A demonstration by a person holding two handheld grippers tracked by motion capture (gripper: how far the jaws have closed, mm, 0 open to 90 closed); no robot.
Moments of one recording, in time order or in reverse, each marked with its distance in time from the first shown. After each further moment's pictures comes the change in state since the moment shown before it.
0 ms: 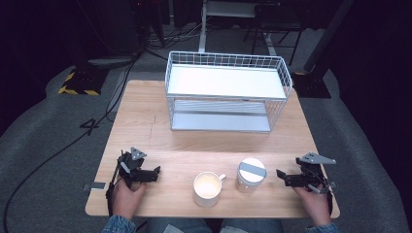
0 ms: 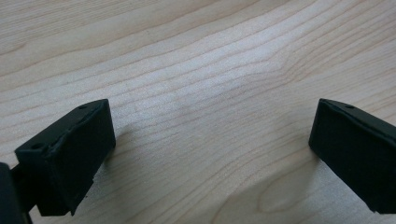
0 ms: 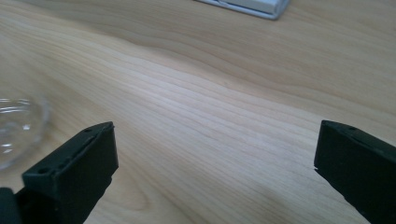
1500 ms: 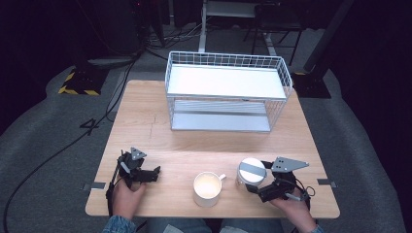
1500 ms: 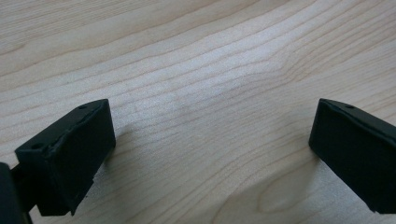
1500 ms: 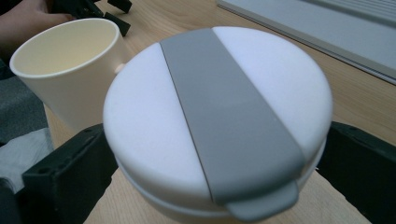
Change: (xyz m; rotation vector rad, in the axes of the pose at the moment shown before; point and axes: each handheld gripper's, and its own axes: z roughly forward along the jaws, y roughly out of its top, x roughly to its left) left arm 0.000 0.000 0.000 0.000 0.000 0.000; right arm 0.098 0.038 0.002 -0.090 0.396 -0.208
